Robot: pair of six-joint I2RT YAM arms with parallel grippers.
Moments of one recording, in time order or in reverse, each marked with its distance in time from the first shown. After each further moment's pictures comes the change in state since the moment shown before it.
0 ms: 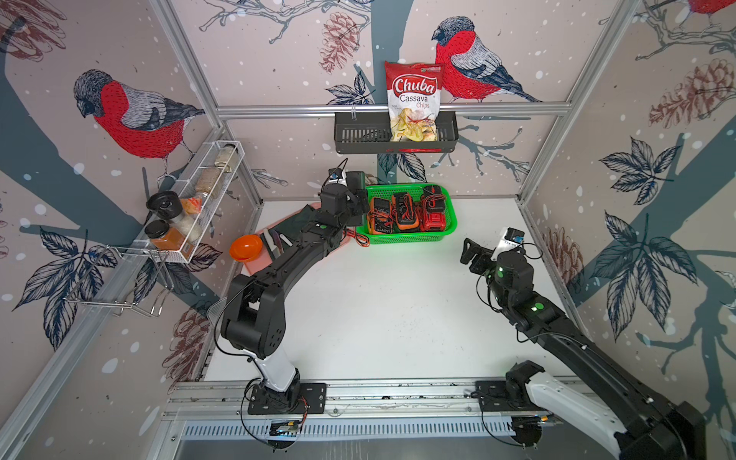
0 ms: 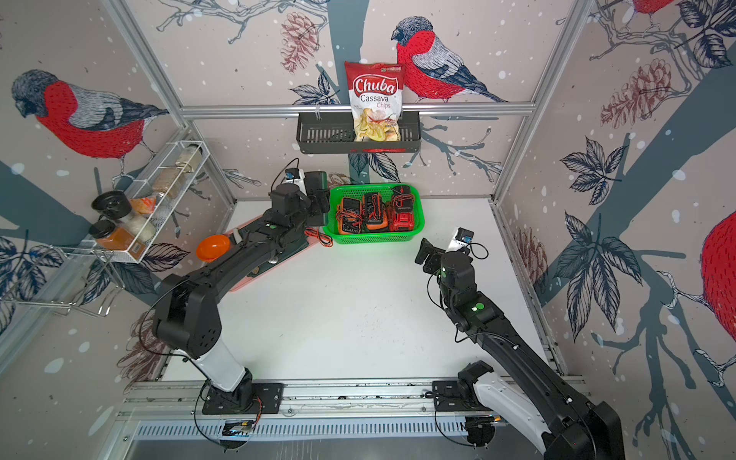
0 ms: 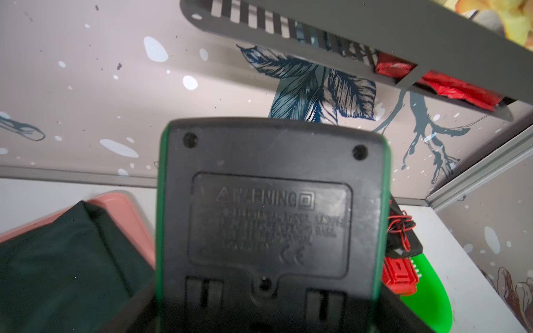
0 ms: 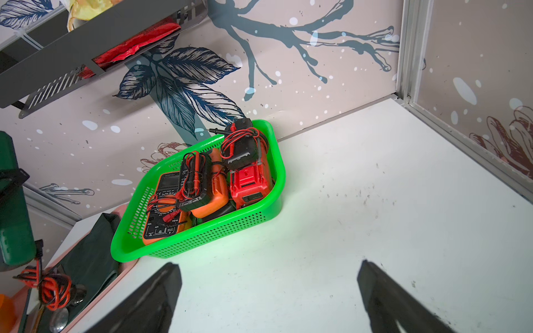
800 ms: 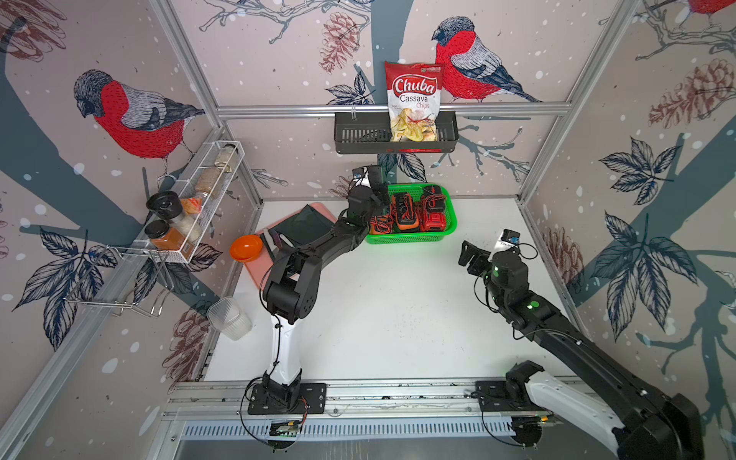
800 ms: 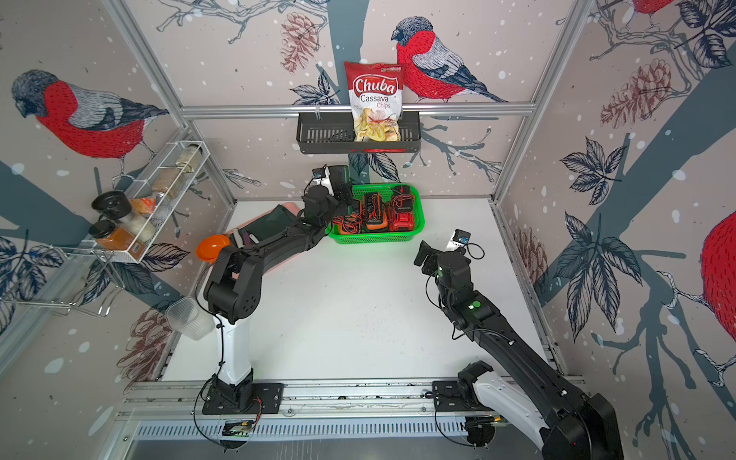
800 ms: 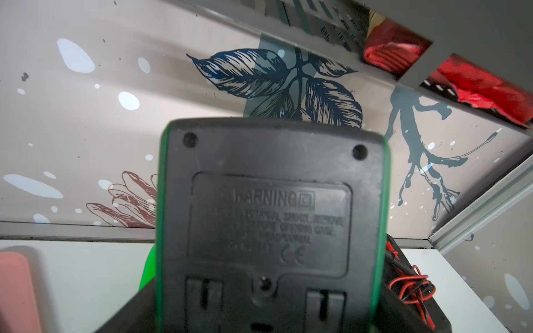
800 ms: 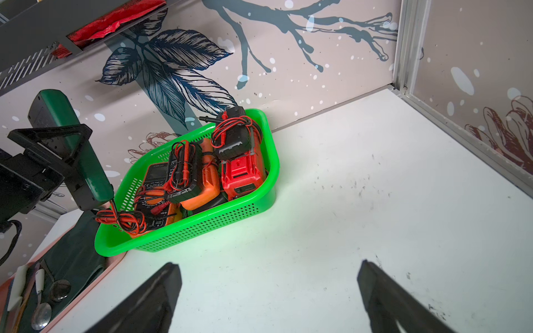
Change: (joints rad) left arm -0.079 0.350 0.188 0.307 -0.092 0.003; right arm -0.001 0.036 -0.014 0.003 0.004 0.000
